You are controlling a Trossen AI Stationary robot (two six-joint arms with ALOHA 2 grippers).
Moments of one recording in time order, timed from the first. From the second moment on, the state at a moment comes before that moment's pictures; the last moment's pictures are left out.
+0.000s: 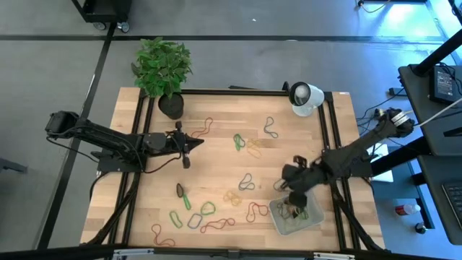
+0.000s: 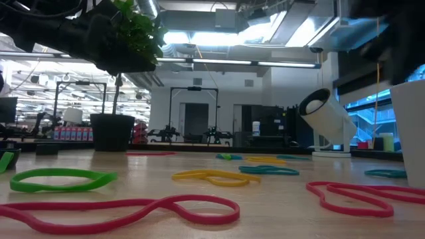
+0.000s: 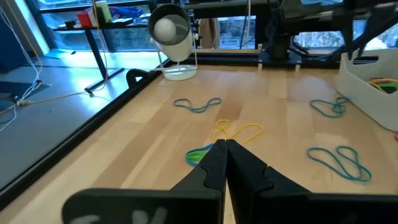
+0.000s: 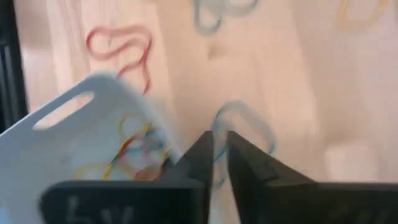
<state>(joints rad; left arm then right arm) -0.10 0.94 0.27 0.45 -0.42 -0.04 0.53 1.24 0.85 -0.73 0.18 0.71</state>
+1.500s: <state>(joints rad) 0.04 1.05 0.61 -1.10 -0.38 -1.25 -0.02 0.64 0.03 0.30 -0.01 0.26</state>
